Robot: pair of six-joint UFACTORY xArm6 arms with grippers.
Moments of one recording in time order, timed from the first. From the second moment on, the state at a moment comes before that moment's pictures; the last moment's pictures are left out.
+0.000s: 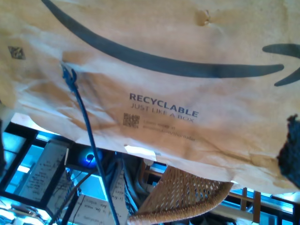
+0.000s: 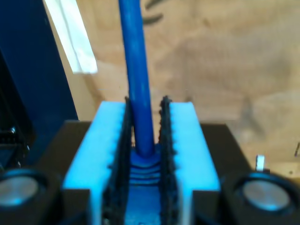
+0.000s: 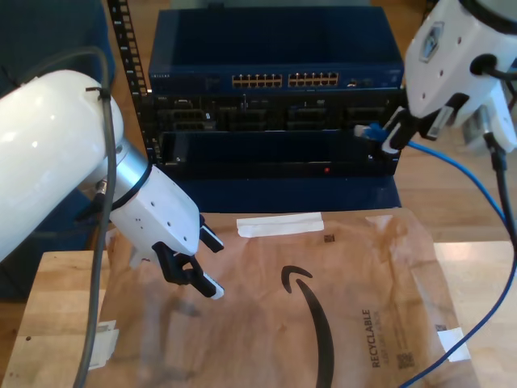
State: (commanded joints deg) left arm -2.0 -18.4 -46.4 -36.6 79.3 -88.7; right arm 9.7 -21.0 -75.1 17.0 87.3 108.8
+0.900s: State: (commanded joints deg) left arm 2.3 -18.9 -67.7 -55.3 88.0 -87.2; right arm -2.2 -27.6 -70.6 18.6 92.2 105.4
